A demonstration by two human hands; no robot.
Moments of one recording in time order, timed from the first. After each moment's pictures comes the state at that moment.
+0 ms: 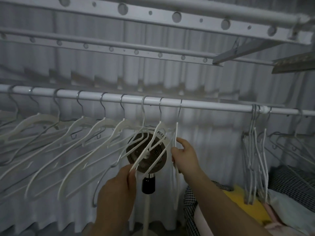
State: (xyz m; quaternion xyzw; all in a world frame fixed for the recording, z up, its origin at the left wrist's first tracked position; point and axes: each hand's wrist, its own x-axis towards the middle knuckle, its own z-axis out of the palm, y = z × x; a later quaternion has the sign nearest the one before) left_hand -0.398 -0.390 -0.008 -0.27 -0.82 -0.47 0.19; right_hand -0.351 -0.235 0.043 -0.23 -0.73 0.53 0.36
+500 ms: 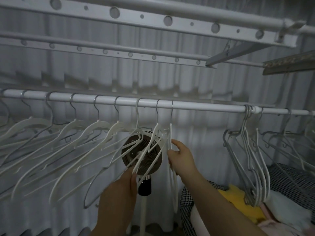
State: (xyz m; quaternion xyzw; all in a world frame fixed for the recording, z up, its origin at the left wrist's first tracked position) left_hand -0.384 -0.385 -0.003 -0.30 -0.84 -0.42 0.15; right_hand -0.344 -0.230 0.041 -0.22 -0.75 0.51 0.36
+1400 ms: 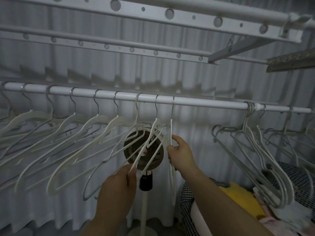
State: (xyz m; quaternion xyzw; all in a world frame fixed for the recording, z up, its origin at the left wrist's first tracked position) left_hand -0.387 -0.390 -0.009 -0.30 -0.80 -0.50 0.14; right_hand -0.351 -0.226 0.035 -0.20 -0.77 0.49 0.36
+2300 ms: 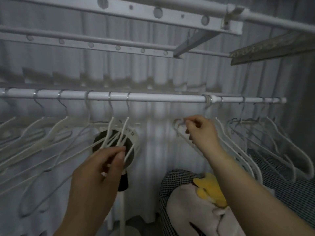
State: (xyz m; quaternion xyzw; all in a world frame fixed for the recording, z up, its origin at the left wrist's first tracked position) left_hand -0.304 -0.336 0.041 -0.39 -0.67 -0.59 0.23; right_hand -0.230 -0.119 0.086 -0.21 -0.74 0.37 0.52
